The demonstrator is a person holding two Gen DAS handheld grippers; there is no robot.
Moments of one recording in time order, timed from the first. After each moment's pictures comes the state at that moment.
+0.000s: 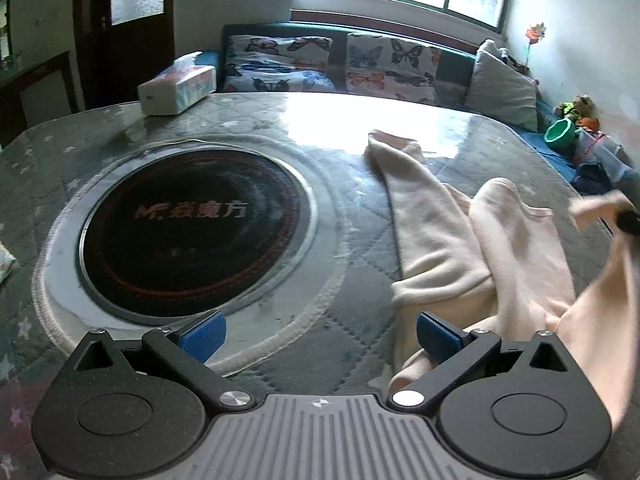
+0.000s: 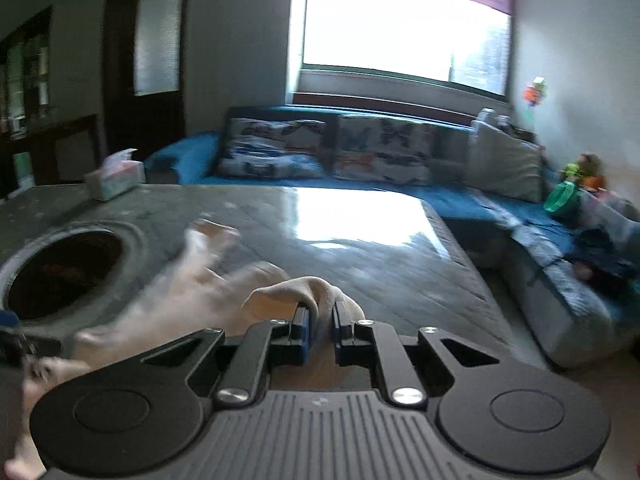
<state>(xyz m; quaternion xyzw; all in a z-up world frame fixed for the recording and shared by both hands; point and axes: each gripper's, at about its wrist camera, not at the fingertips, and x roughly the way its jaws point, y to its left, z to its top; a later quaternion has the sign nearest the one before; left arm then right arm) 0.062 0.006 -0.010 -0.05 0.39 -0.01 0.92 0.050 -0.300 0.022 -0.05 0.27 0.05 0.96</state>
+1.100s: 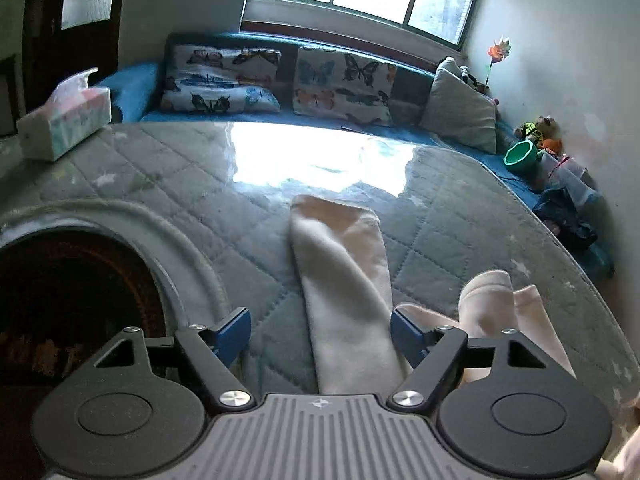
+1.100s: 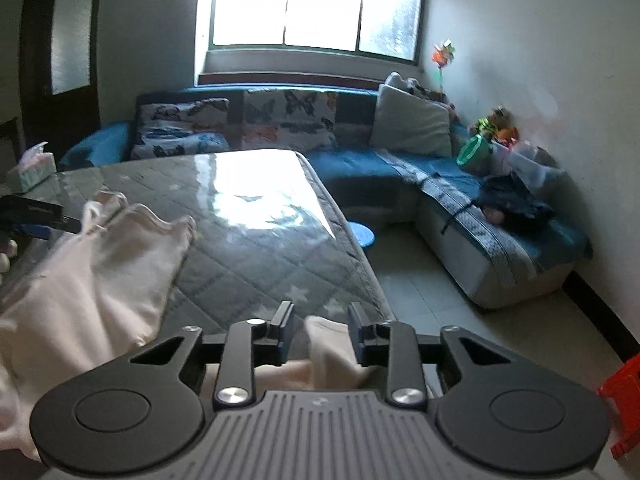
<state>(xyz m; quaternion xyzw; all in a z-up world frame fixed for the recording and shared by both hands) 0.210 -0.030 -0.033 -0.07 0.36 -0.09 0.93 -0.012 -0.378 0.010 -0.02 0.30 -0.07 0.95</state>
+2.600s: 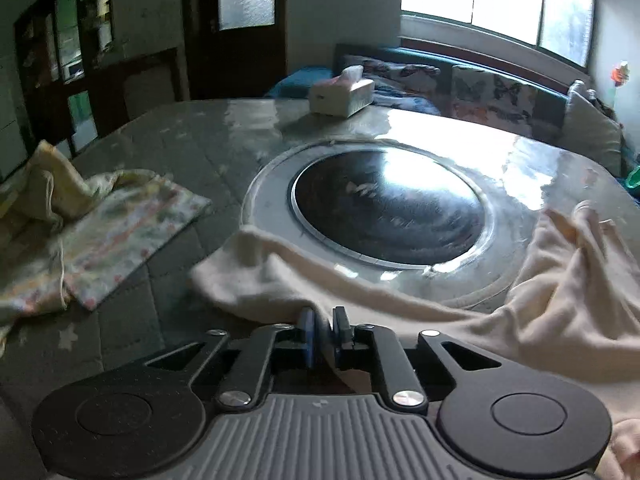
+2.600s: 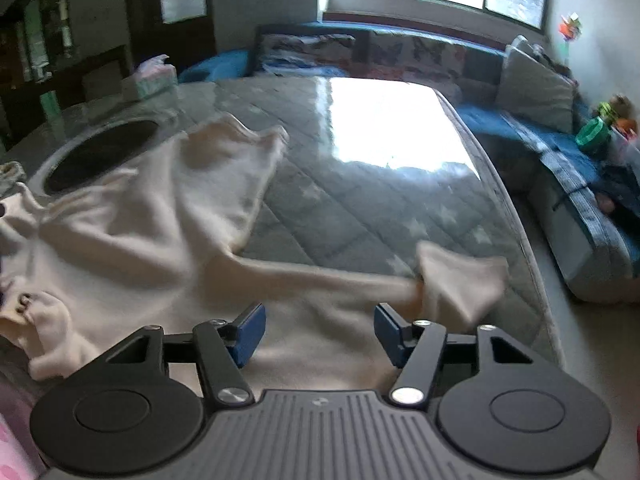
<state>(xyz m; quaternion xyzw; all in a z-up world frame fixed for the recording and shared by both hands) -0.031 0.114 0.003 -0.05 0.35 0.13 0.93 -0.018 -0.333 -0.020 -0.05 0.39 0.12 0.91</state>
